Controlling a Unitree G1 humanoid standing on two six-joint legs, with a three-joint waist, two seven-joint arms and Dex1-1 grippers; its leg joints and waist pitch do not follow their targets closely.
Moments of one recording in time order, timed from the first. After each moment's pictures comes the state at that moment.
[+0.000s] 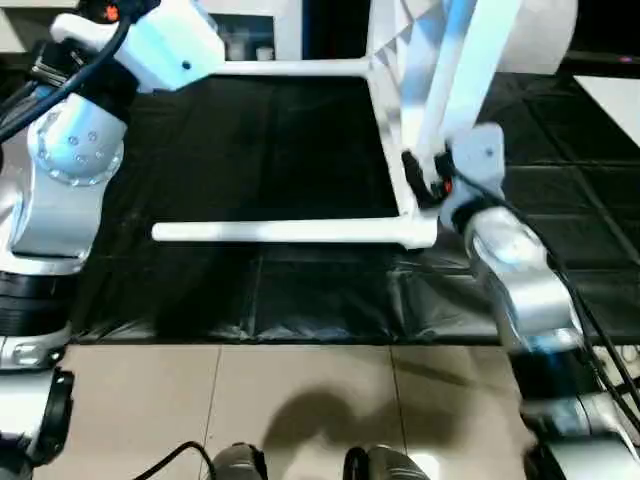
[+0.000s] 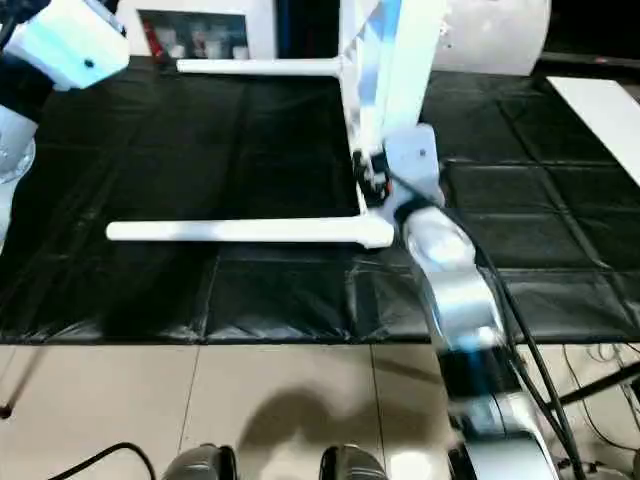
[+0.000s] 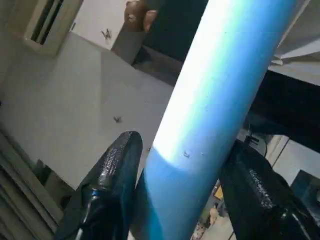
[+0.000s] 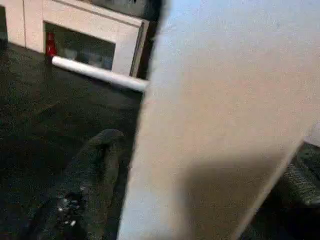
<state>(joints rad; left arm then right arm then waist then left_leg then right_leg) -0.78 0.63 -0.03 0.00 0.52 -0.06 -0.17 -0.57 -0.22 0.05 0.17 0.02 0.26 0.08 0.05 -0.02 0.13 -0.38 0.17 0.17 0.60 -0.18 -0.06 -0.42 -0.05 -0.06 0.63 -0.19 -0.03</state>
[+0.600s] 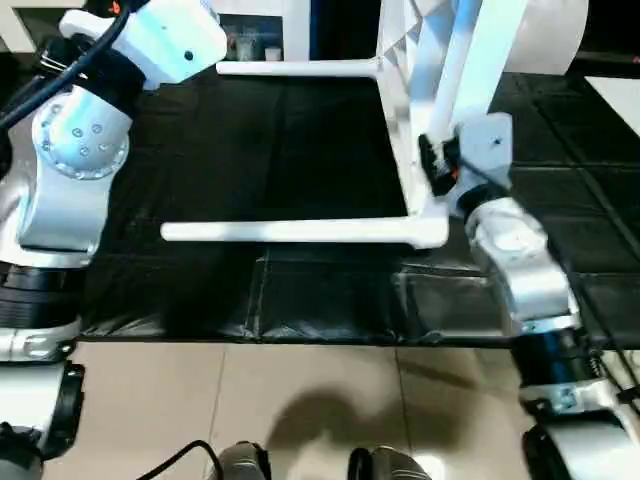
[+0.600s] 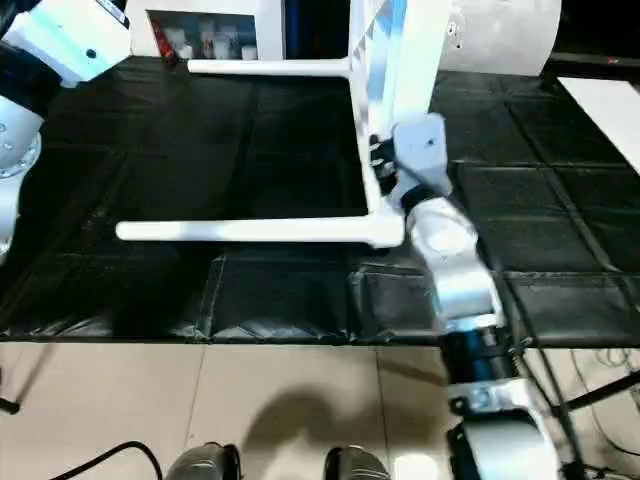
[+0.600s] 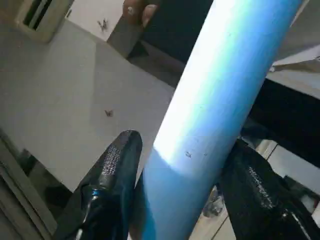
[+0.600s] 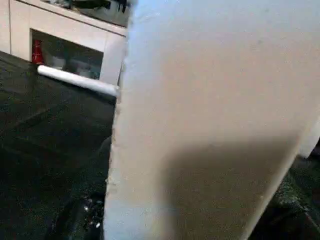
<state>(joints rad) -0.80 0.56 0.00 0.04 0.45 -0.04 -0.19 -0.64 -0.30 0.03 0.22 0.01 0.22 0.10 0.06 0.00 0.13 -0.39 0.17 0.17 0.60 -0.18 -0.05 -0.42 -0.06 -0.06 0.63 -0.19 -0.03</state>
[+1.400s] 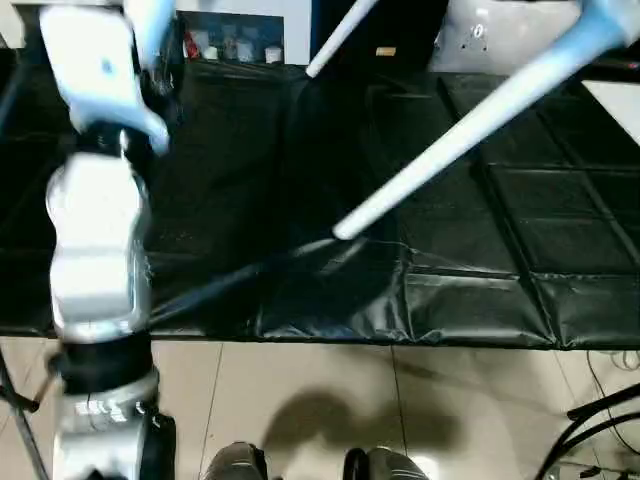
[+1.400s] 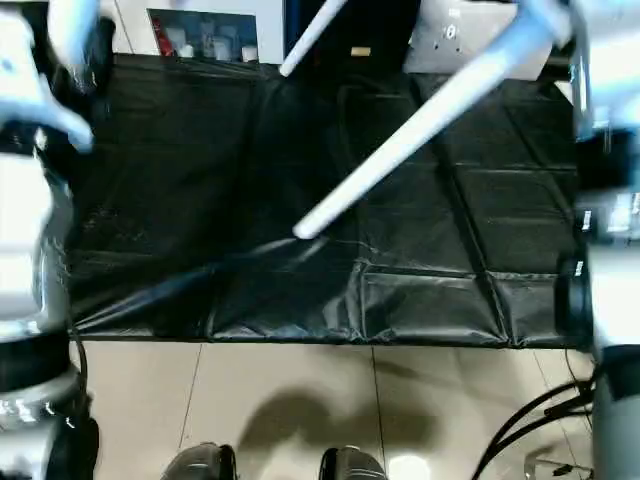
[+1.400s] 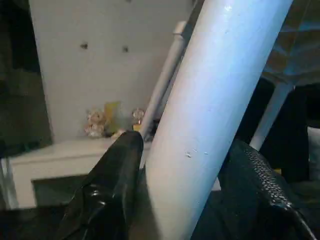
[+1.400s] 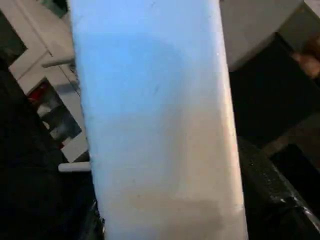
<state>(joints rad) -0.58 0.18 0.22 -0.23 0.08 0.33 -0.13 -1.36 -0.66 0.12 0.65 -0.08 0.04 0.62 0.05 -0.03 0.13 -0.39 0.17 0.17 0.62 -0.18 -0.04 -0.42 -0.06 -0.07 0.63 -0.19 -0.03</state>
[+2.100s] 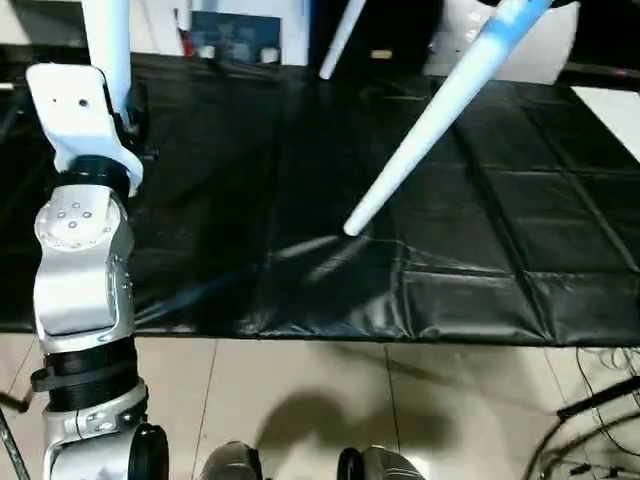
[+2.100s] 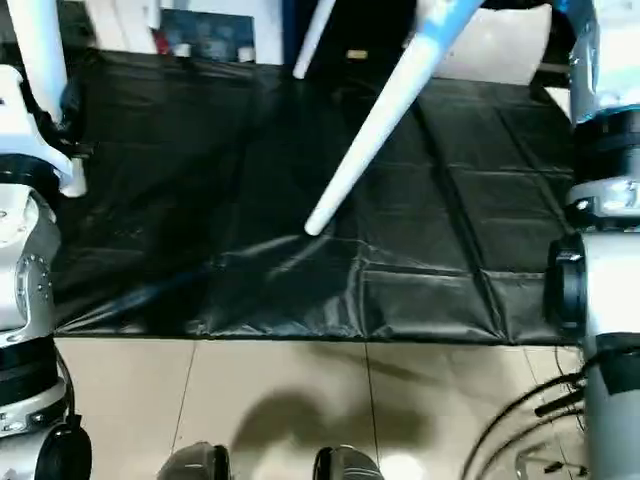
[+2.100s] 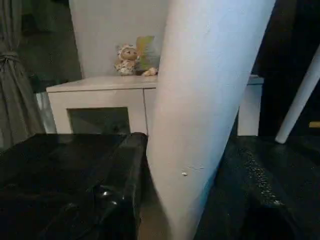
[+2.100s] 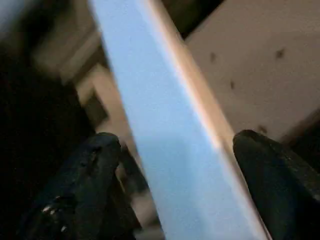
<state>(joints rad) -0.55 0.23 0.30 -0.17 0.07 0.47 -0.08 -1.31 -0.59 -0.03 0.66 0.20 -0.12 0.95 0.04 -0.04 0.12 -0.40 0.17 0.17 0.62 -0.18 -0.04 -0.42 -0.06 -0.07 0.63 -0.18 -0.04</state>
